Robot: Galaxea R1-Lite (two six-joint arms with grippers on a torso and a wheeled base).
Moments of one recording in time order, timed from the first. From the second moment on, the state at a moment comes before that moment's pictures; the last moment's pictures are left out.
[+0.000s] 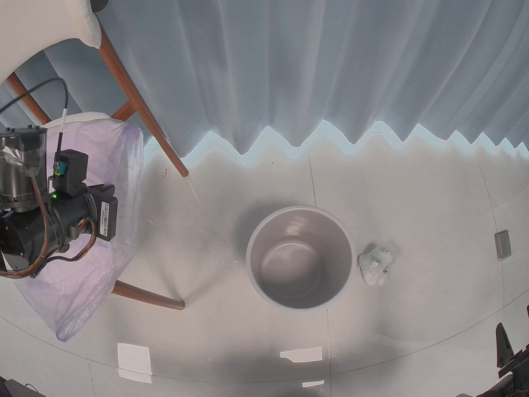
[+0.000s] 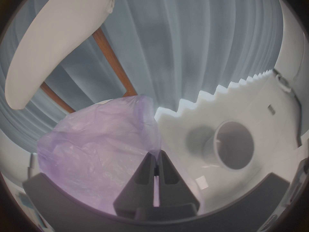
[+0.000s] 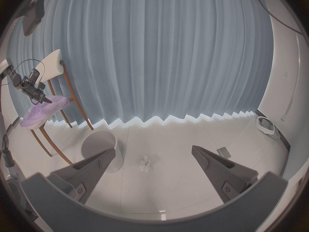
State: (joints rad) left arm -0.44 1.35 -0.81 -0.22 0.42 0.16; right arm 0.00 0.02 -0.02 0.00 -0.03 0.00
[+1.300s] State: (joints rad) left arm -0.29 1.12 -0.77 -0.25 -0.27 -0.36; right arm 0.00 0.02 -0.02 0.00 -0.03 0.00
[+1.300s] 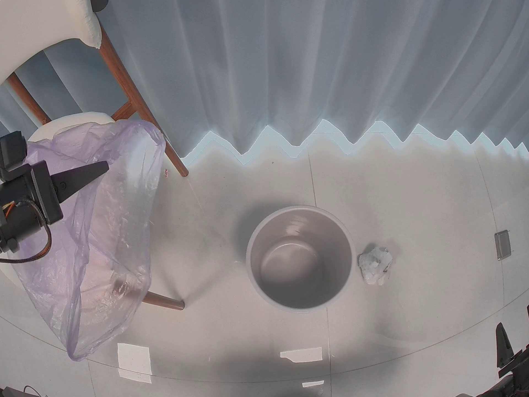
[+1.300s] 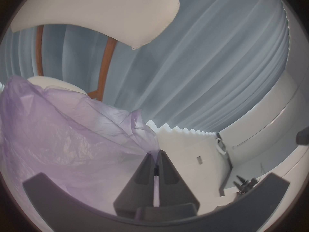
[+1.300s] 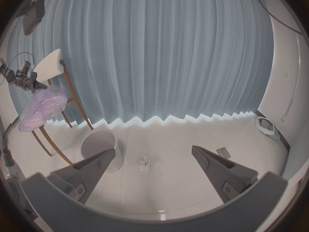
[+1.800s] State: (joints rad) left arm -0.47 1.15 -0.82 -0.31 -0.38 -0.50; right arm 0.00 0.02 -0.02 0.00 -0.03 0.00
